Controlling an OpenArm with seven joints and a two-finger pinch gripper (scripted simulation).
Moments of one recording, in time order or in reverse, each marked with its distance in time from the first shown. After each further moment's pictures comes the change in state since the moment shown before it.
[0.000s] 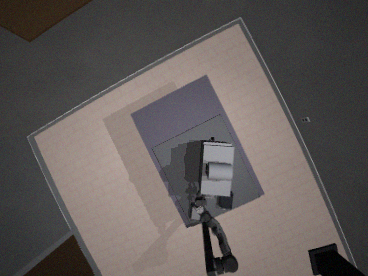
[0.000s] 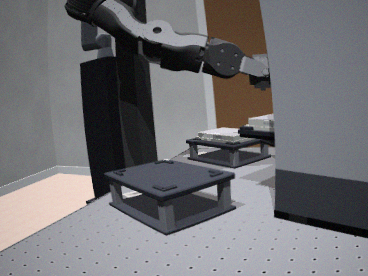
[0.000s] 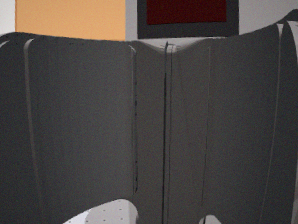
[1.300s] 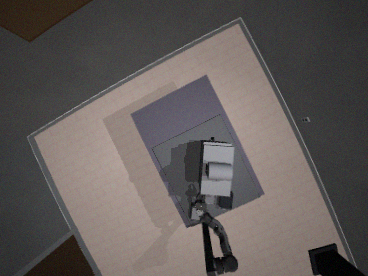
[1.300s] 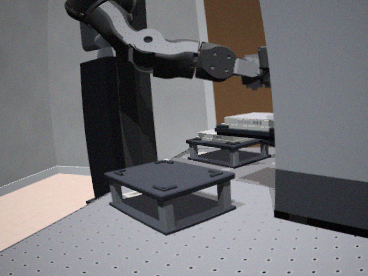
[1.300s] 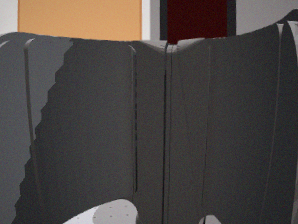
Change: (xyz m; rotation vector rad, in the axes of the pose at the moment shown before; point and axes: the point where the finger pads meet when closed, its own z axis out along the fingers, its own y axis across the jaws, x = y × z) arm 0.002 0.000 -0.021 0.000 0.010 0.003
